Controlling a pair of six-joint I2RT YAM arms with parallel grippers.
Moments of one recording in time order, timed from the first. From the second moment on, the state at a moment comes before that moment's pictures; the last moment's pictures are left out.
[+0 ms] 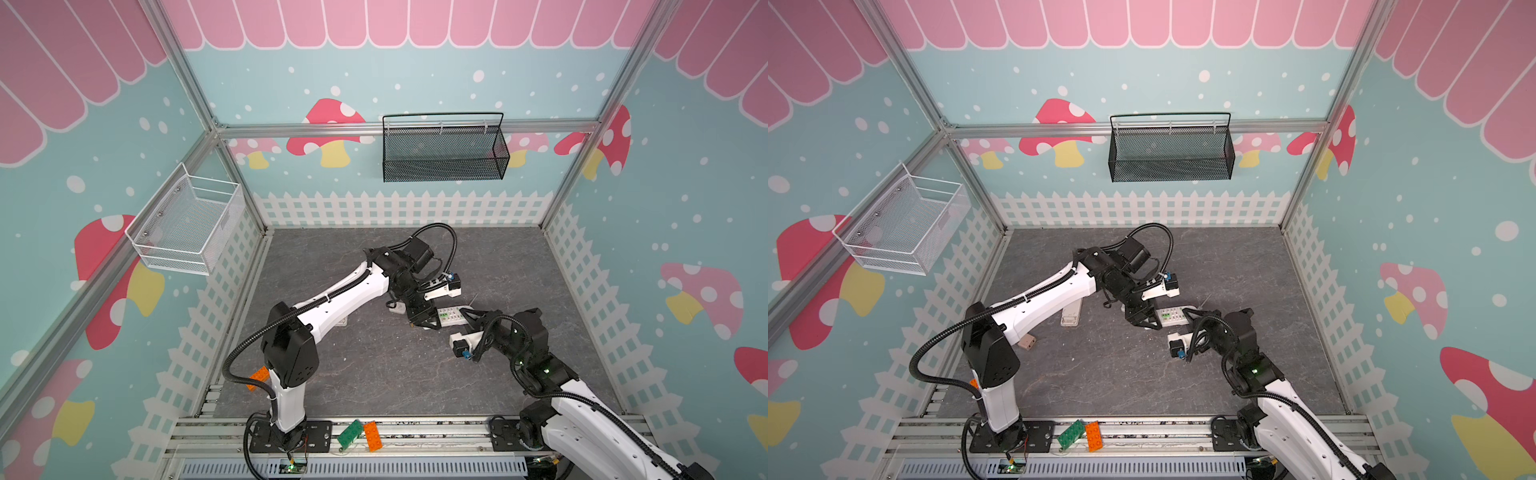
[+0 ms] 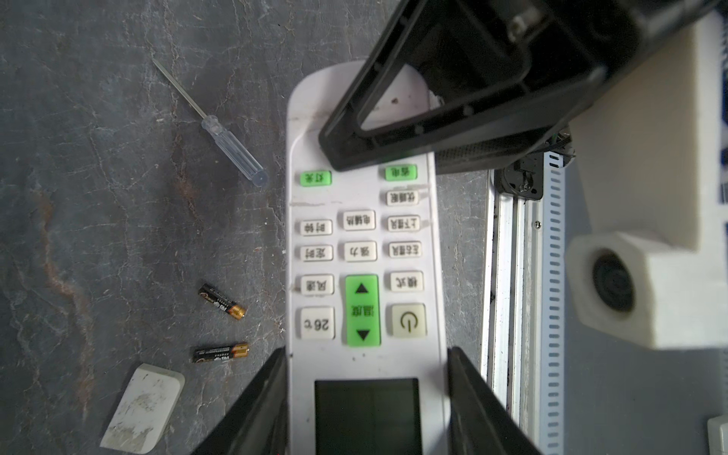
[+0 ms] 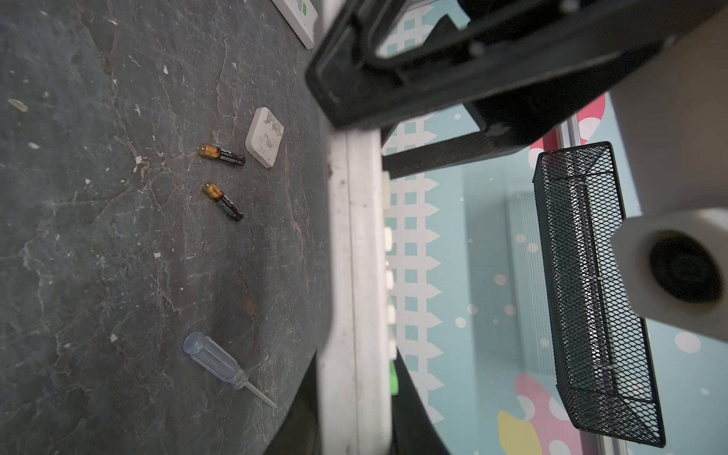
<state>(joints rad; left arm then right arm) -0.77 1.90 1.79 -1.11 0.54 0.49 0.43 0.72 0.36 0.04 -0.24 -1.41</state>
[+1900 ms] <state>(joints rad) -0.72 1.88 1.98 -1.29 0.61 0.78 0.31 1.04 0.33 0.49 -0.89 -0.14</state>
